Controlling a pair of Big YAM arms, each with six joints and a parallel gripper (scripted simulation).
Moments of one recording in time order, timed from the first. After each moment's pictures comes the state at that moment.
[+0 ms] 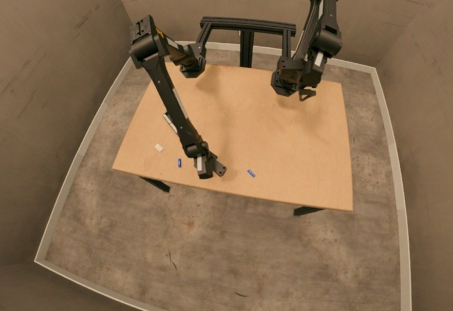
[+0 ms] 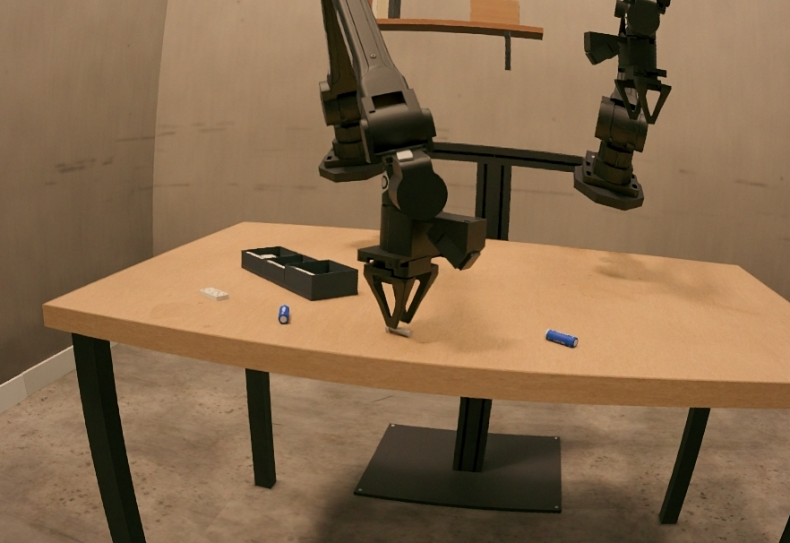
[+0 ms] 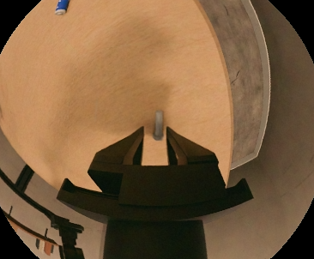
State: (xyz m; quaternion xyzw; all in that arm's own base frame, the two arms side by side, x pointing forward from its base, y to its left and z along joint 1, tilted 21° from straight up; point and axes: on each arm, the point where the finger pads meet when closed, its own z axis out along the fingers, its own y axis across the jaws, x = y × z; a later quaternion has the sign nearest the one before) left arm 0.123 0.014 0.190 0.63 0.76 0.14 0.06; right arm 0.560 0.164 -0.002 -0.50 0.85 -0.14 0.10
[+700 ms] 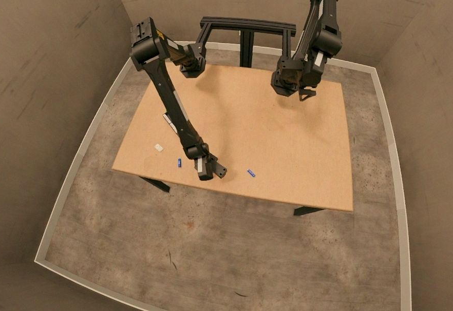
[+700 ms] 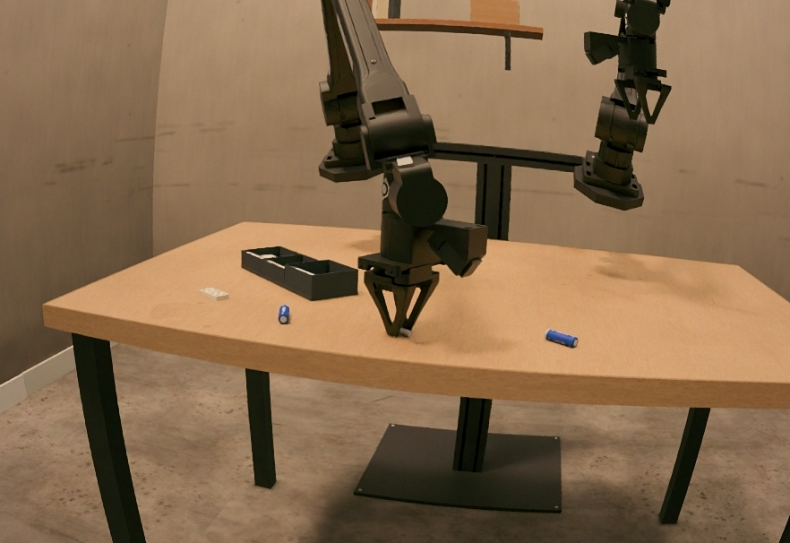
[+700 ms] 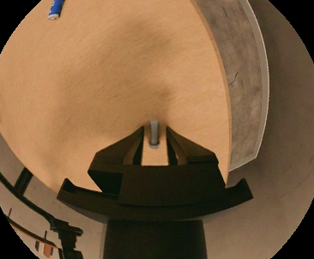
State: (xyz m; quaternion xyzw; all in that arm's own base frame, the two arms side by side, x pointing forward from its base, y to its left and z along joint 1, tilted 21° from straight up) left arm 0.123 0.014 0.190 0.63 0.76 0.14 0.06; right arm 0.569 0.166 -0.007 -0.50 0.85 -0.15 0.11
